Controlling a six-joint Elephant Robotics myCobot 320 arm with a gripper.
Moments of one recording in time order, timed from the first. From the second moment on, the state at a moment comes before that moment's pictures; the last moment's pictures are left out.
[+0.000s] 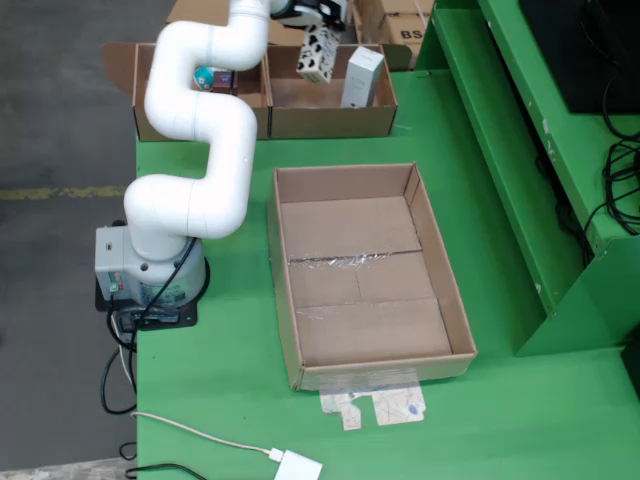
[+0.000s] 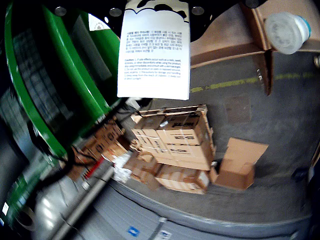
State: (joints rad) arm 1.33 -1.27 -0.03 0.50 0.96 -0.11
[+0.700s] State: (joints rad) arm 1.40 -1.32 -0.03 0.50 0.96 -0.17
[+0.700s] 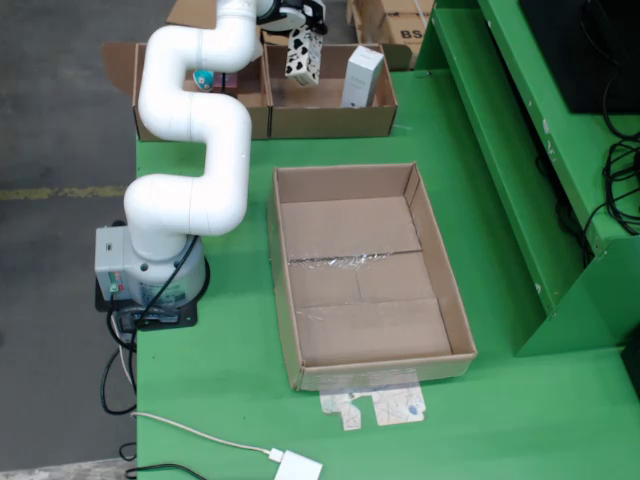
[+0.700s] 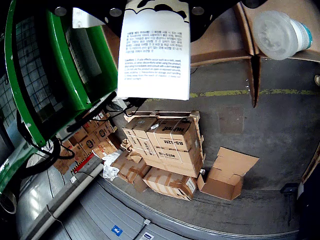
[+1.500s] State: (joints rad) arm 1.37 -1.43 -0.03 0.50 0.96 -0.18
